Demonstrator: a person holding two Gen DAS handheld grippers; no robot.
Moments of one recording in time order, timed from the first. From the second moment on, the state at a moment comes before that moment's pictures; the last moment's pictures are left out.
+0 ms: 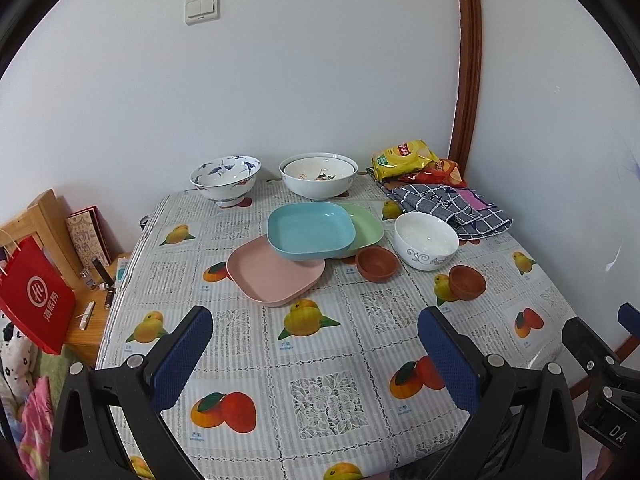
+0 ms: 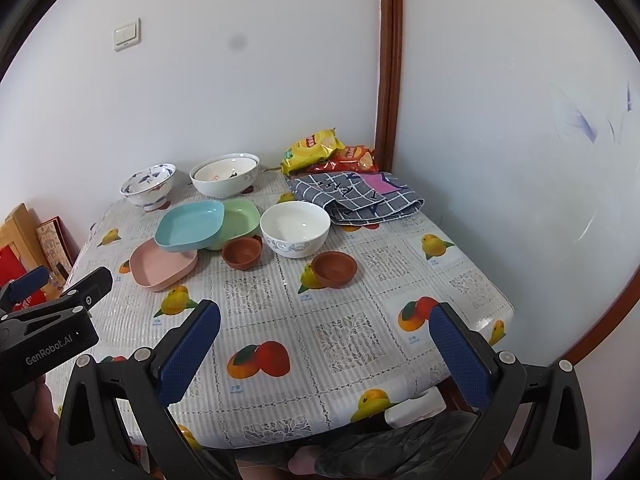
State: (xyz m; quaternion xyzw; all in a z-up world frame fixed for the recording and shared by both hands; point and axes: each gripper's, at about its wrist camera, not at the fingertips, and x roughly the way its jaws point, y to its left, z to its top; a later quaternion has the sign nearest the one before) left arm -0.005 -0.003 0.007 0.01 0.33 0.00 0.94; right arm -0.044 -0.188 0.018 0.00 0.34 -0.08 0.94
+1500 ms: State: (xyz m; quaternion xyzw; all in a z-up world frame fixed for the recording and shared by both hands) left arm -0.008 -0.003 0.007 0.01 0.33 0.00 0.94; right arm -0.047 -0.182 0.020 -0.01 0.34 -0.08 0.94
